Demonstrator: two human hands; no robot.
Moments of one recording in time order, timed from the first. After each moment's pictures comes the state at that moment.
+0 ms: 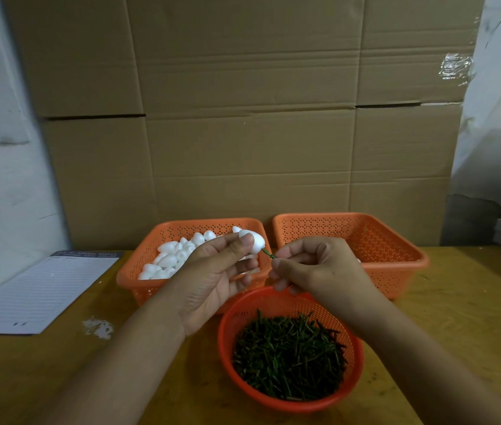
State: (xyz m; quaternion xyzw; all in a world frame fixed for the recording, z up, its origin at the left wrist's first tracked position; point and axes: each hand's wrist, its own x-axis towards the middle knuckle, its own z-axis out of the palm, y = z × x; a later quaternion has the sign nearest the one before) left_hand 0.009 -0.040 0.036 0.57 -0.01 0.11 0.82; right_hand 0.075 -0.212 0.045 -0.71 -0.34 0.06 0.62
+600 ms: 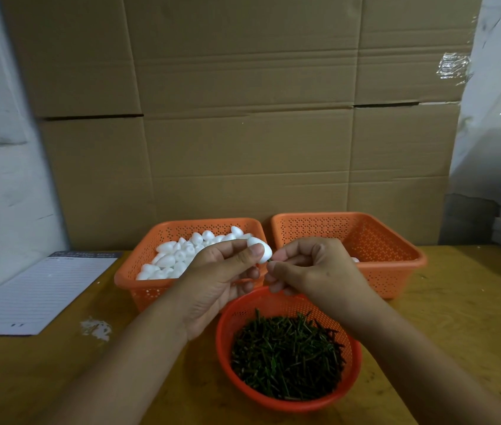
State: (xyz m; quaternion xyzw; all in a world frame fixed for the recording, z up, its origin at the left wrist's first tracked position) left_hand 0.009 -0.044 0.033 0.64 -0.01 0.11 0.76; right_hand 0.073 -0.212 0.045 -0.71 -0.35 0.07 0.61
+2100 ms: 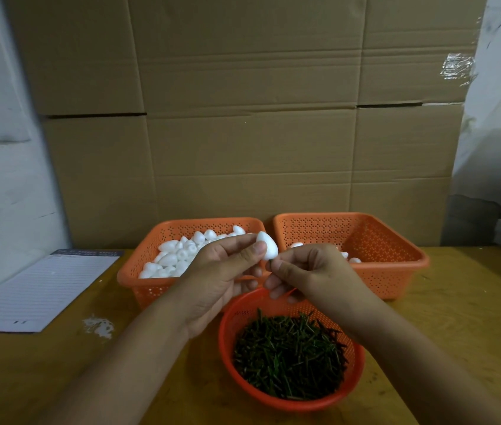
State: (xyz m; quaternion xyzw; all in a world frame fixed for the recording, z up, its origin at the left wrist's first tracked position) left_hand 0.009 -0.044 0.035 0.65 -0.03 0.12 0.75; right_hand 0.075 -0.209 0.039 -0.71 -0.36 0.12 0.60
